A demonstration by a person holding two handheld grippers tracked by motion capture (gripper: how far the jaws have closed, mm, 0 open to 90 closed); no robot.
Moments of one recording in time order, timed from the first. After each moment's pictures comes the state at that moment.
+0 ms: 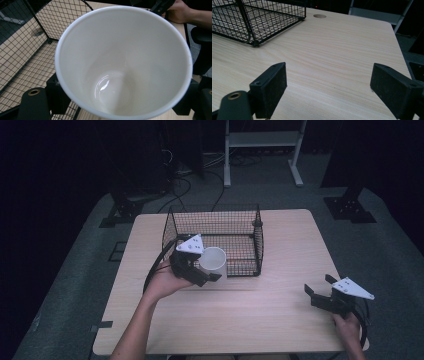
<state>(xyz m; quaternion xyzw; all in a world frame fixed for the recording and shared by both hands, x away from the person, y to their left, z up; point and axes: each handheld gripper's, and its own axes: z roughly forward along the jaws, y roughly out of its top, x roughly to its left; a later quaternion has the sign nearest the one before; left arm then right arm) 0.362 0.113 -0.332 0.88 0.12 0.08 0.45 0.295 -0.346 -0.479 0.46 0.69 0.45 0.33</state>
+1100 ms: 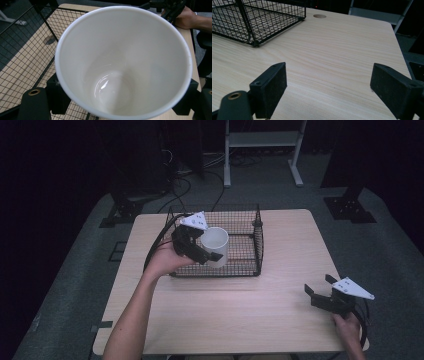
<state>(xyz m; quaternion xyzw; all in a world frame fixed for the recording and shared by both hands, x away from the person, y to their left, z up) 0.402 0.105 -0.293 0.89 0.11 0.08 0.43 0.295 -0.346 -0.479 0.45 0.69 0.45 0.33</state>
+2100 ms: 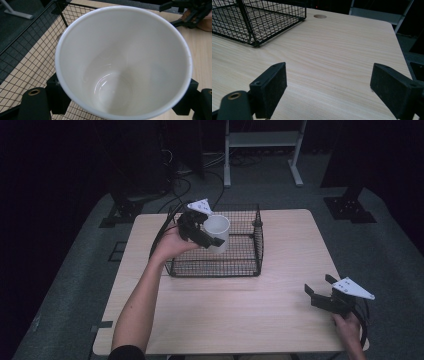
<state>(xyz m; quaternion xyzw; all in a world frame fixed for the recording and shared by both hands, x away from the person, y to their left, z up) 0.454 0.096 -0.299 0.90 0.13 0.09 0.41 0.295 -0.347 -0.479 0.45 0.69 0.45 0.33</state>
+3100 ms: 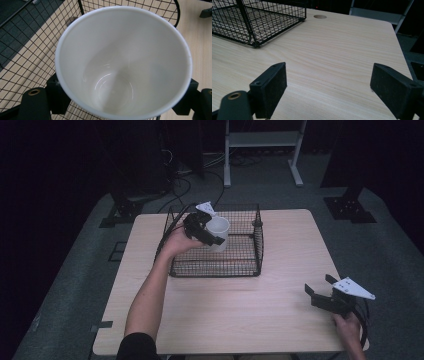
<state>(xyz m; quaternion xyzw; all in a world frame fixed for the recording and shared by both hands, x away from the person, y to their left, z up) 0.492 0.089 -0.338 0.90 0.17 0.09 0.38 0.295 -0.347 -0.479 0.46 0.69 0.45 0.33</state>
